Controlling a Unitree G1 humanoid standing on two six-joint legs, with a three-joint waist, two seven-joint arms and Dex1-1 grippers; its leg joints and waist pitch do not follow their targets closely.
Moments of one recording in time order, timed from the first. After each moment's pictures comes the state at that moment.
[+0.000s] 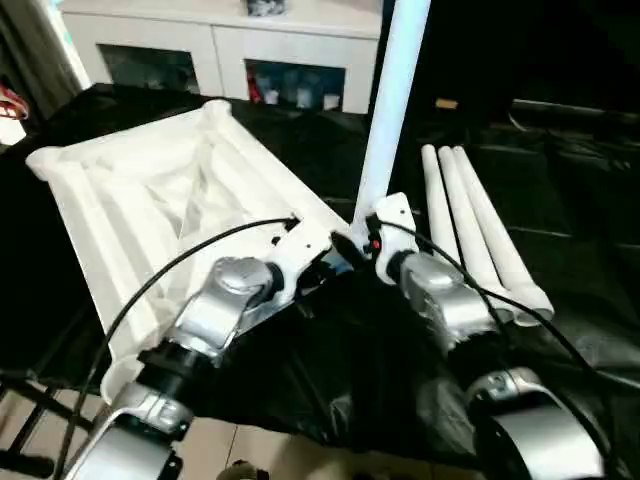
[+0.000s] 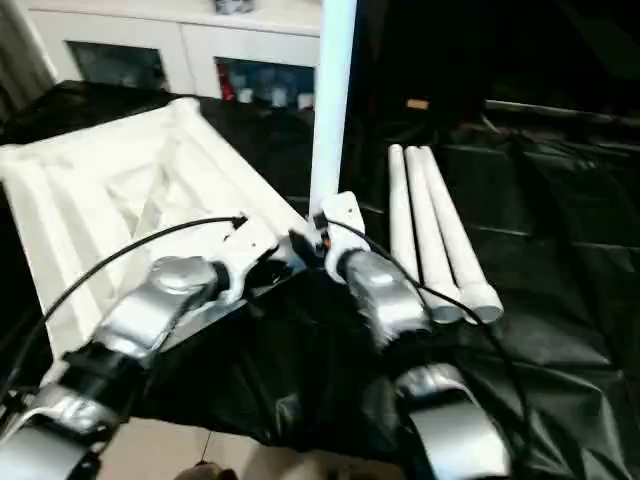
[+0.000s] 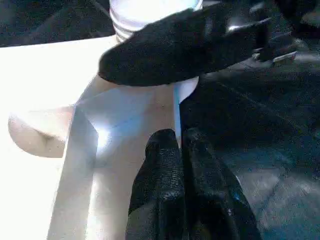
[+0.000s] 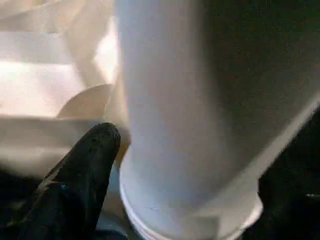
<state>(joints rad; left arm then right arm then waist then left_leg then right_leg) -0.56 0.26 -0.31 0.36 0.04 0.39 -0.77 -0.62 -0.12 0.11 0.67 0.06 0.15 0.50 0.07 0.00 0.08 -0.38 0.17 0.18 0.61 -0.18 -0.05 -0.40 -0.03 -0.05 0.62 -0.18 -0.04</state>
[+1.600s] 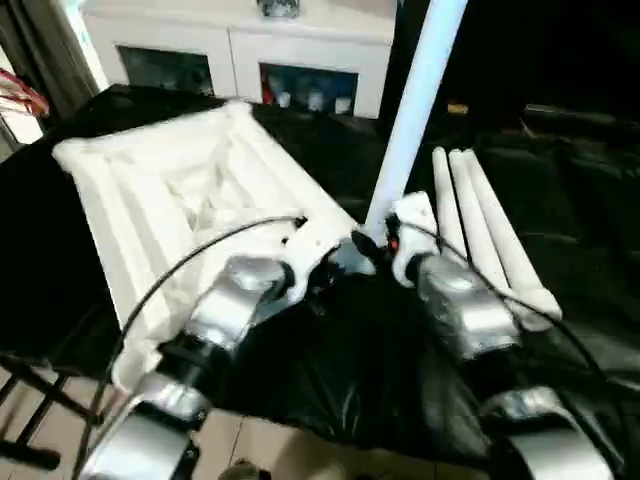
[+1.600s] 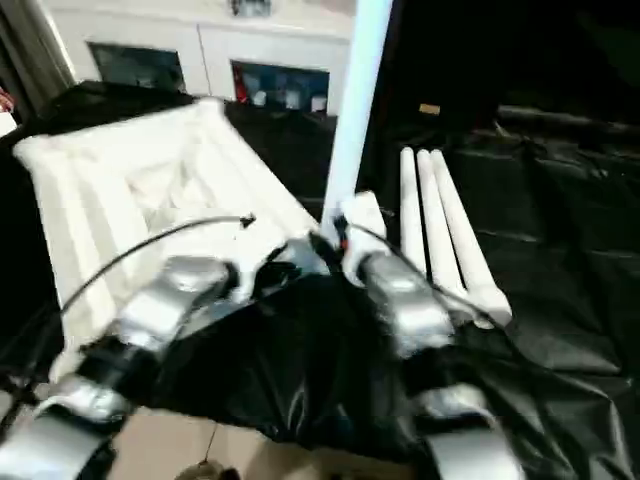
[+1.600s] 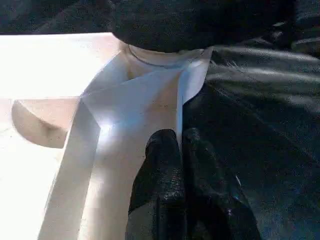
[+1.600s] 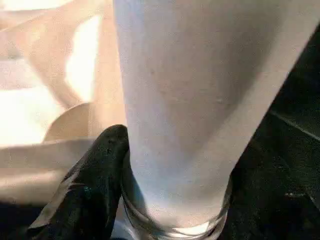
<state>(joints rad) -0.63 0.13 -0.29 0.48 0.07 0.45 -0.63 -0.61 -0.04 0.03 0.61 0.07 0.24 0.27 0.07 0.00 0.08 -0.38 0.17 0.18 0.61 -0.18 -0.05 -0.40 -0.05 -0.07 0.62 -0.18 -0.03</state>
